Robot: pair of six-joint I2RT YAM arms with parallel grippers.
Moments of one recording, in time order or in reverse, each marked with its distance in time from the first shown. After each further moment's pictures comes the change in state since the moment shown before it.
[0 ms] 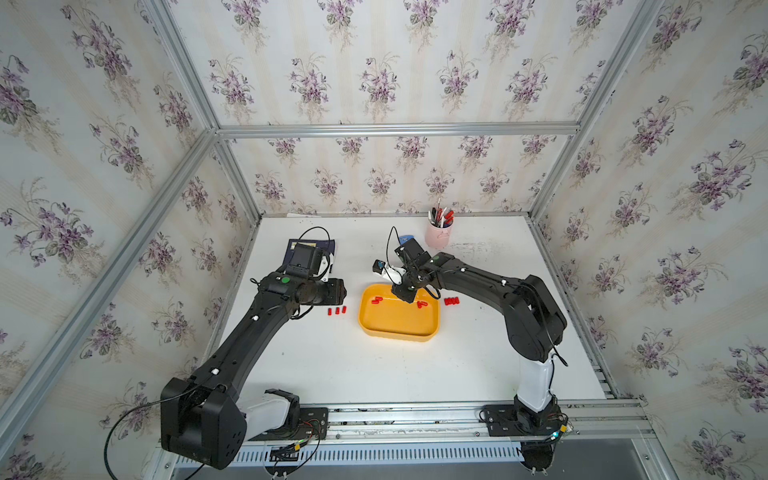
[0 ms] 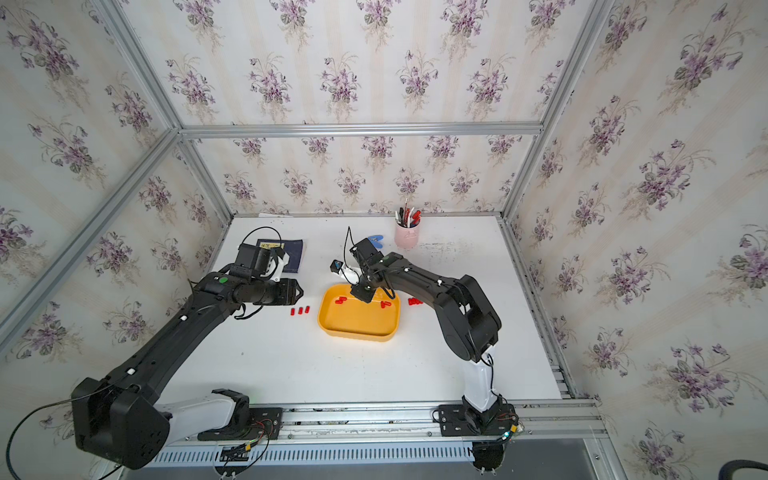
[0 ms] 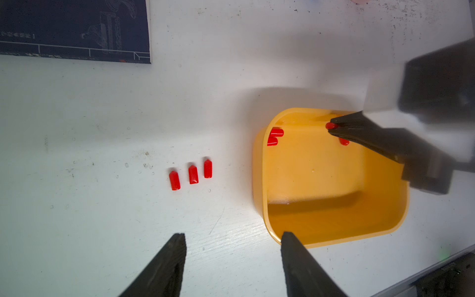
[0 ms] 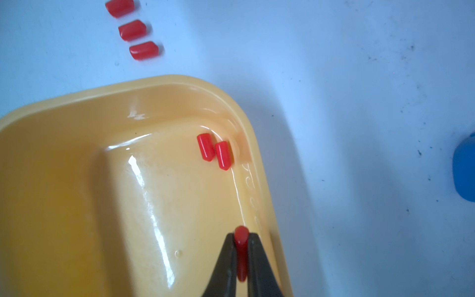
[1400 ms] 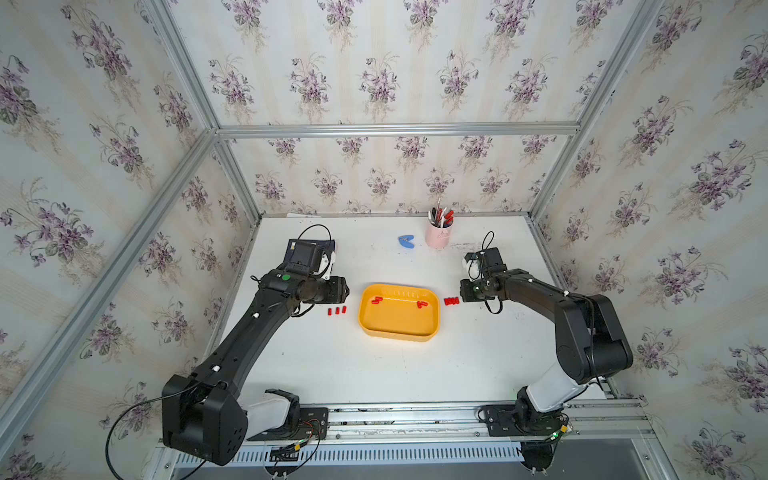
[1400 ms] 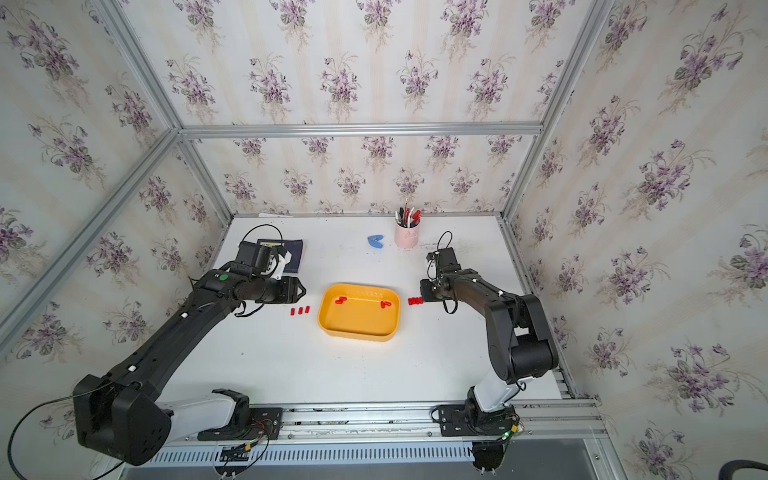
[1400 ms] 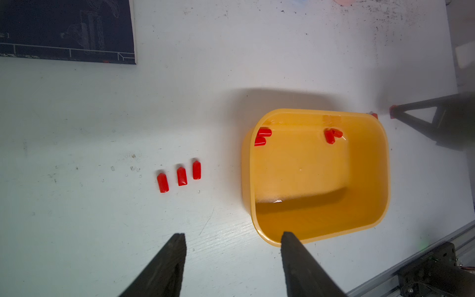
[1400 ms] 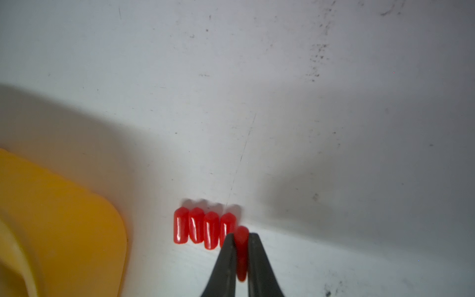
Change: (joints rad) left arm -0.001 0.018 0.024 -0.008 0.048 -0.005; right arm -0.481 -0.282 -0.518 0.166 0.021 0.562
